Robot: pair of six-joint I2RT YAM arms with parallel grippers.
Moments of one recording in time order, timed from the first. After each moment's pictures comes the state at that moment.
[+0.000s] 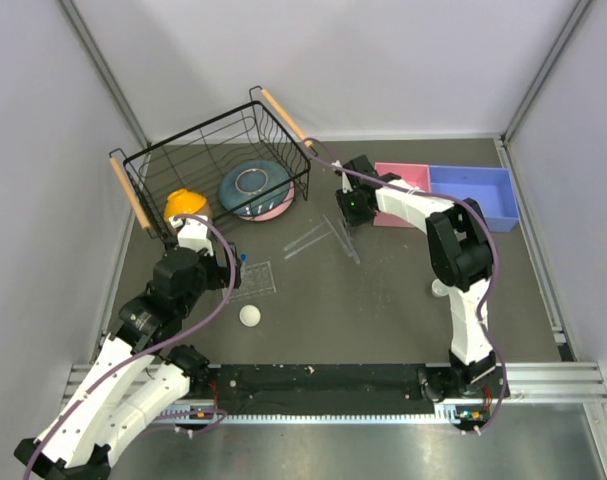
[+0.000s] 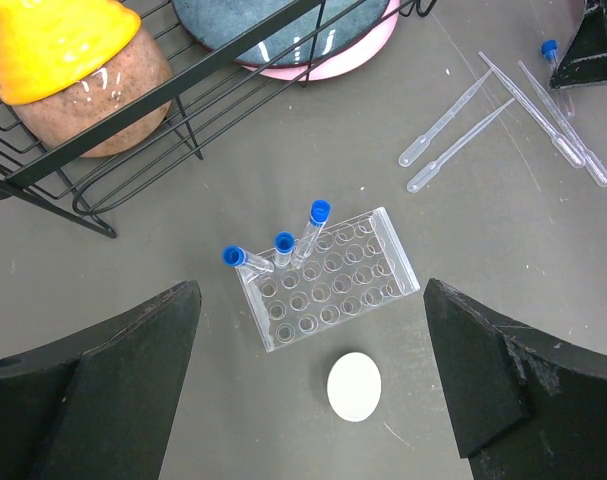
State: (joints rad) left arm -0.52 0.58 0.74 -0.63 -0.30 -0.25; right arm 0.50 2.10 1.58 -0.53 -0.02 0.13
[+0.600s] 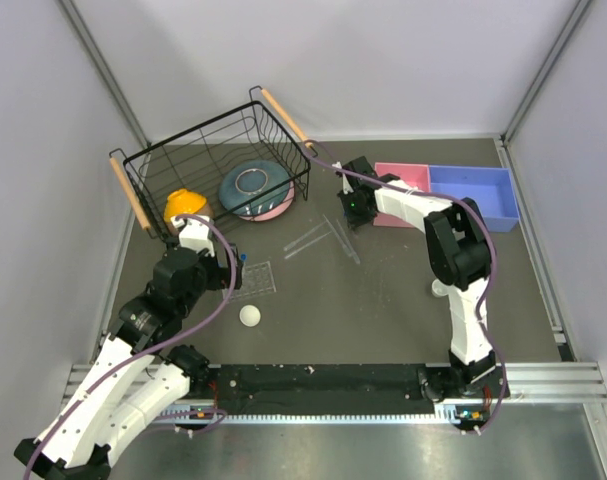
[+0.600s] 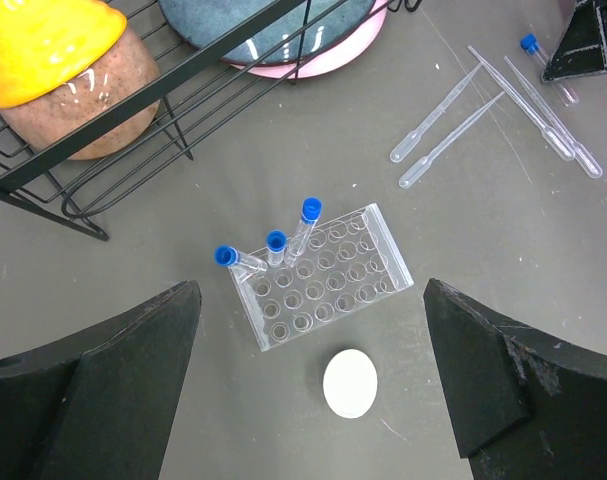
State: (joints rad) left arm -0.51 0.58 0.74 -0.63 -0.28 -0.24; right arm 0.50 2.12 1.58 -0.53 0.02 0.13
